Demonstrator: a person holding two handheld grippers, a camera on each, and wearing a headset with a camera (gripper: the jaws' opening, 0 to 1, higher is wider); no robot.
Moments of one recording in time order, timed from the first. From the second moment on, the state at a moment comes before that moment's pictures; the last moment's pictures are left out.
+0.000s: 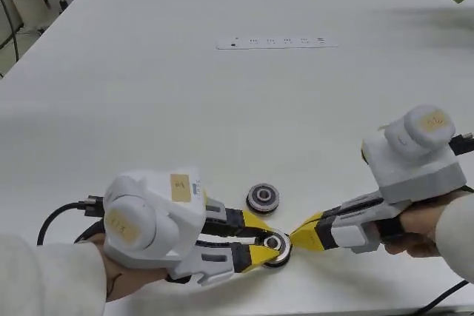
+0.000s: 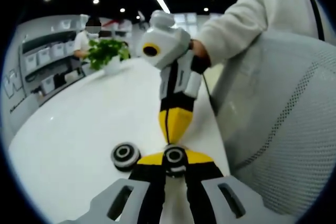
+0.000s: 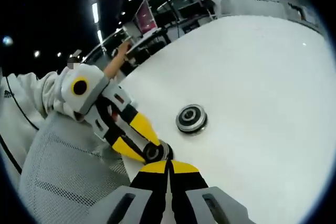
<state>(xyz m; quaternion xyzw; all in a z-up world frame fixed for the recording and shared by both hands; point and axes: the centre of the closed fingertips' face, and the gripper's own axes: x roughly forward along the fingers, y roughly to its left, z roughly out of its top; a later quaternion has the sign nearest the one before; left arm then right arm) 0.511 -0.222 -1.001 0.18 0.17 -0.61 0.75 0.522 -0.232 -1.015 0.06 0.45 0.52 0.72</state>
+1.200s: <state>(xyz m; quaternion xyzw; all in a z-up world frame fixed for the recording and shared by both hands) 0.510 -0.222 -1.001 0.18 0.16 -0.61 0.75 0.507 -0.217 -0.995 0.10 0.44 0.54 0.71</state>
